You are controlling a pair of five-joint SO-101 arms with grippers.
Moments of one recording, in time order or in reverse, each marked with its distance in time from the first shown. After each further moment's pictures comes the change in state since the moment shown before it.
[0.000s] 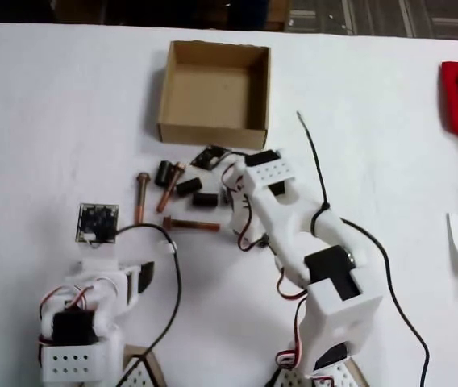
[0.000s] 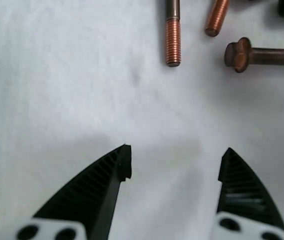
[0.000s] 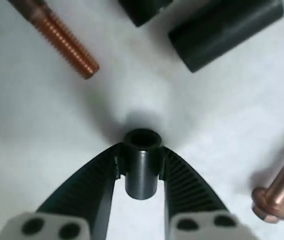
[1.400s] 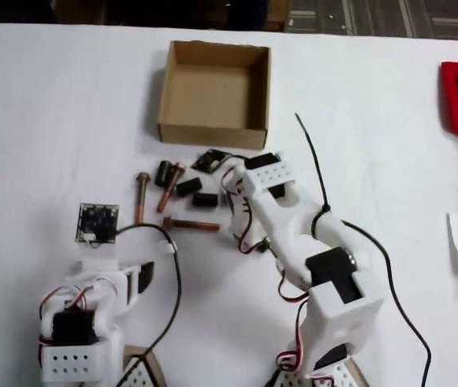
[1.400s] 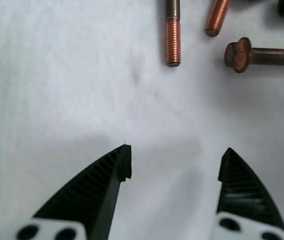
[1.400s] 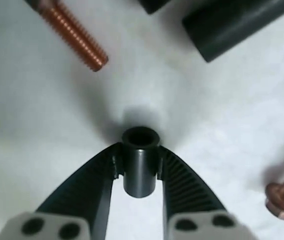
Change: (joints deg) left arm 0.0 0.0 0.0 0.0 0.0; right arm -0.1 -1.8 2.6 0.4 -0.9
